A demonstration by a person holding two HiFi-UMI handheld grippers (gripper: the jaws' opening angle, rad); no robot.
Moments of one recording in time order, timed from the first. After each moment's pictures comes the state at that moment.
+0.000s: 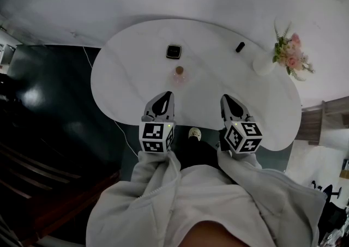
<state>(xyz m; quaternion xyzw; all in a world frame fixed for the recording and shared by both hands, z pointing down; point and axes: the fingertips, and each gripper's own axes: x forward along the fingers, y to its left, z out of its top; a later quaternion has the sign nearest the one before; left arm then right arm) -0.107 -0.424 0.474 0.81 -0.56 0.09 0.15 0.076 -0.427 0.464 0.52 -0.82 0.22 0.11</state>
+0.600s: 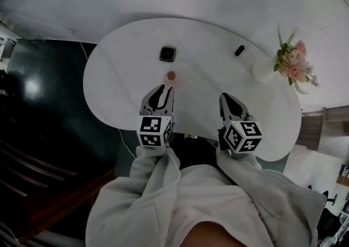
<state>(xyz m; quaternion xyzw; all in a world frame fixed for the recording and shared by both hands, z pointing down) -0.086 -0.478 0.500 0.80 -0.57 0.10 0.16 0.098 -0.473 0.484 0.50 -0.83 0.23 0.11</state>
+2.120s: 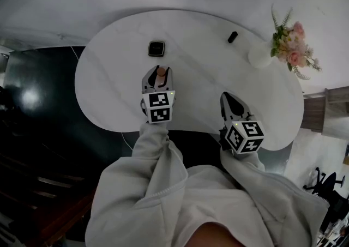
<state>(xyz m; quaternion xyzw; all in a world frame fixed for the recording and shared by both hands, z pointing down) -0.076 -0.550 0.548 0.78 -0.59 0.17 0.11 0.124 -0.455 0.507 0.52 -0.81 0.25 0.12</state>
